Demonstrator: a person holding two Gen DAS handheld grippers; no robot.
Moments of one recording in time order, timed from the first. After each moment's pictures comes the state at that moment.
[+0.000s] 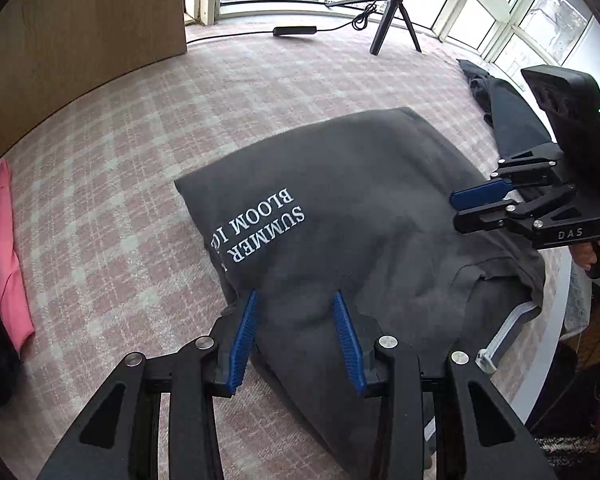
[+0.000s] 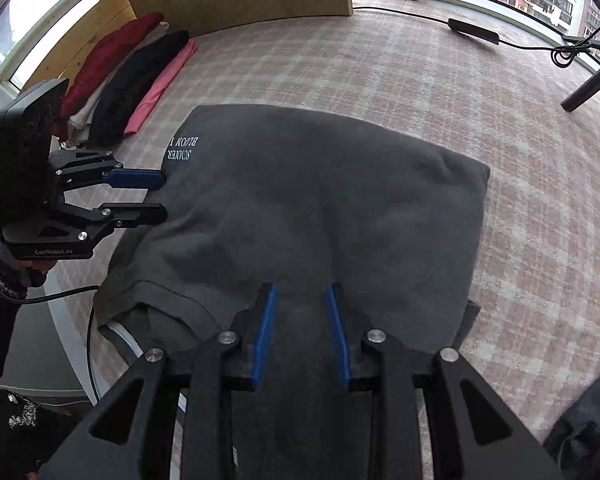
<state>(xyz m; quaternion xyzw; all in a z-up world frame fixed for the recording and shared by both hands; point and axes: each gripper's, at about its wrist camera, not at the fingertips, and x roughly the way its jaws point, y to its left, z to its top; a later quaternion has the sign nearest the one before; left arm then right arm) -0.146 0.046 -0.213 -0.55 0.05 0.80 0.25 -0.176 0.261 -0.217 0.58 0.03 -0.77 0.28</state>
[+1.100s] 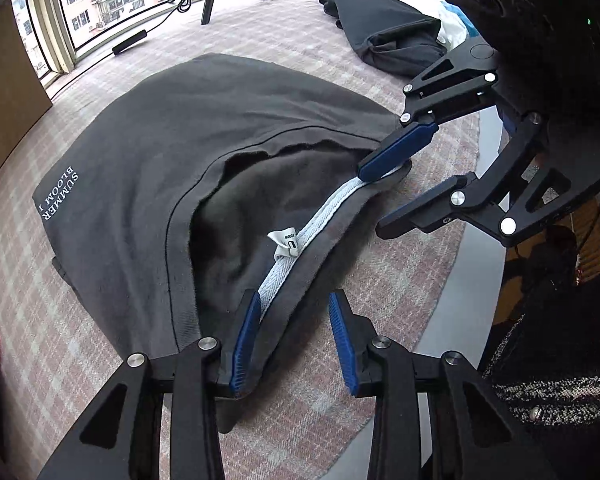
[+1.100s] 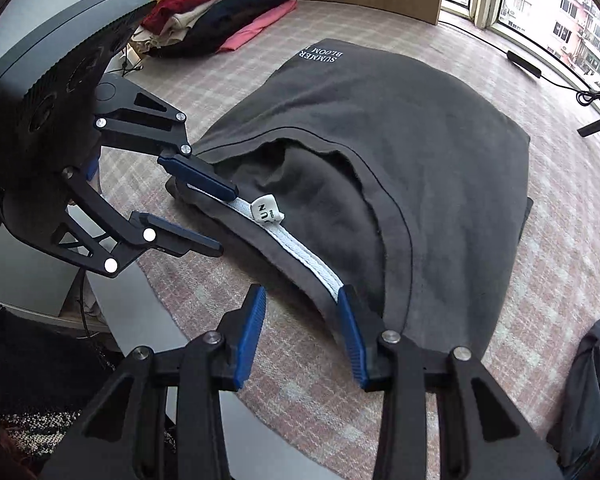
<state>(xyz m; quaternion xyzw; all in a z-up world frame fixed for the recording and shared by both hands) -0.042 0.135 -0.210 -0.53 0.18 0.73 0.39 -0.074 0.227 -0.211 0.55 0.14 -0.75 0.34</state>
